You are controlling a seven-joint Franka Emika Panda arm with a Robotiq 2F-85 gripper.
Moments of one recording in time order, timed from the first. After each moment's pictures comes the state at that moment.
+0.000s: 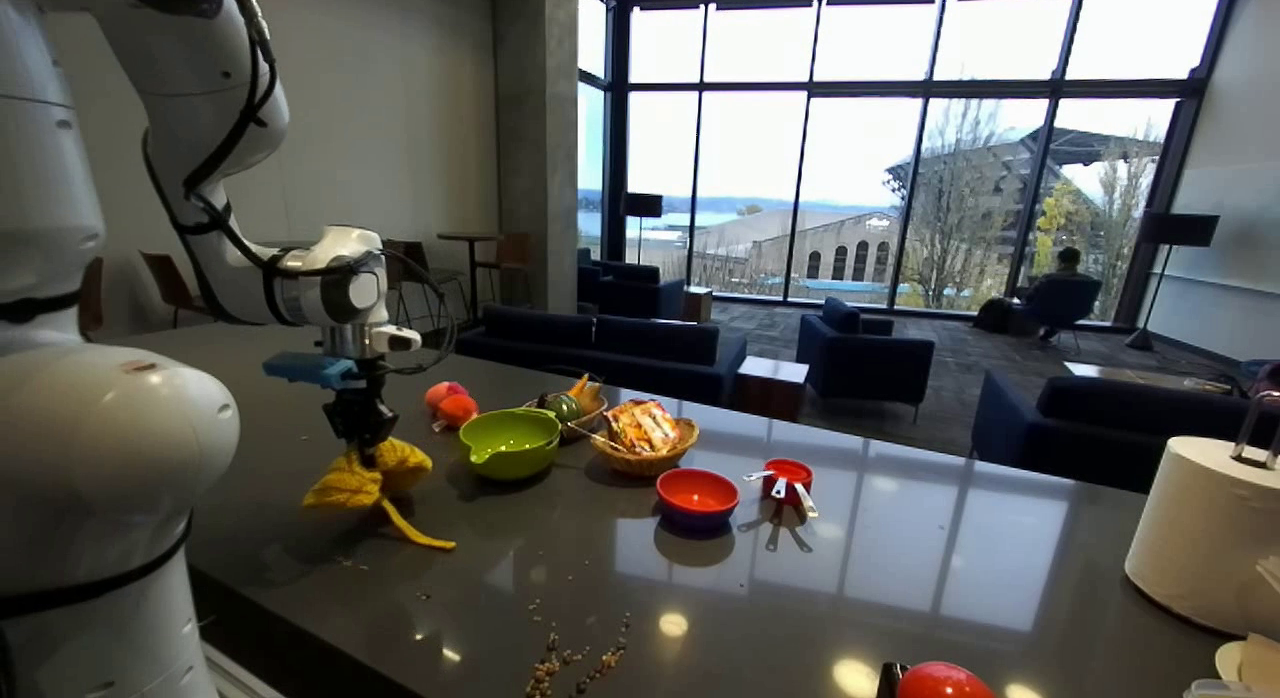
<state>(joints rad) 0.22 -0.03 0.26 -2.61 0.03 2.51 0.40</state>
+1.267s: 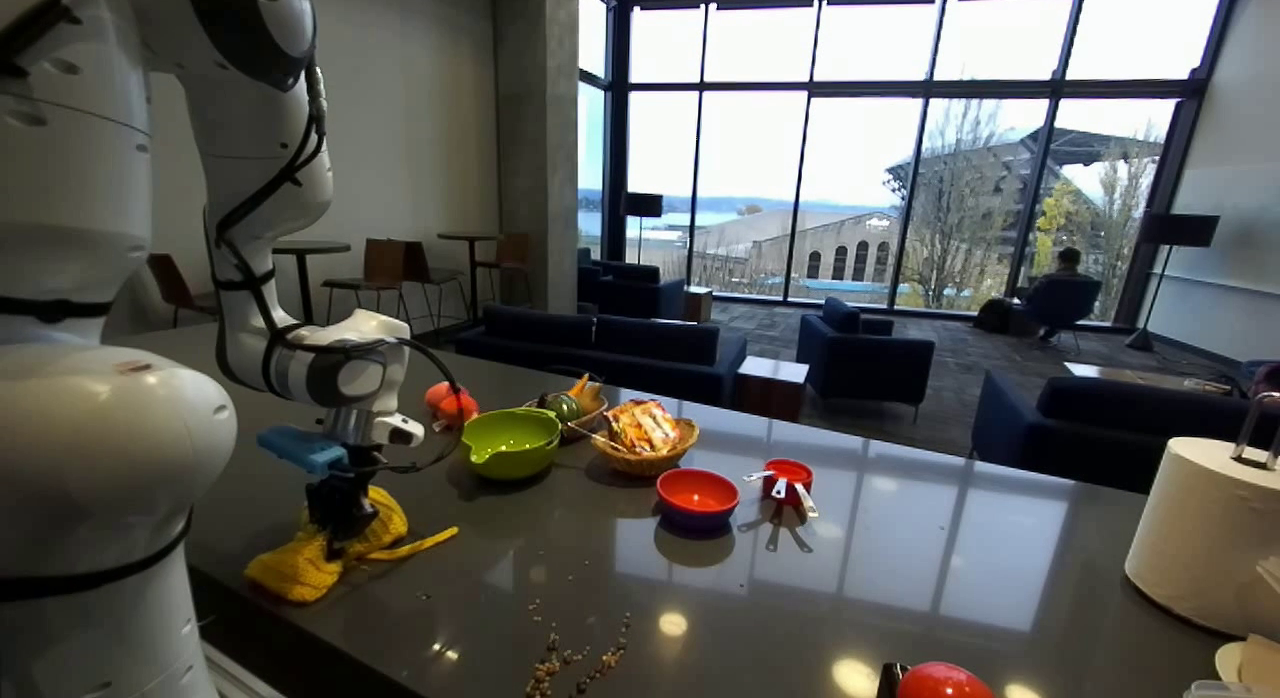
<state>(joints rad) 0.20 0.18 0.24 -2.72 0.31 2.63 0.19</state>
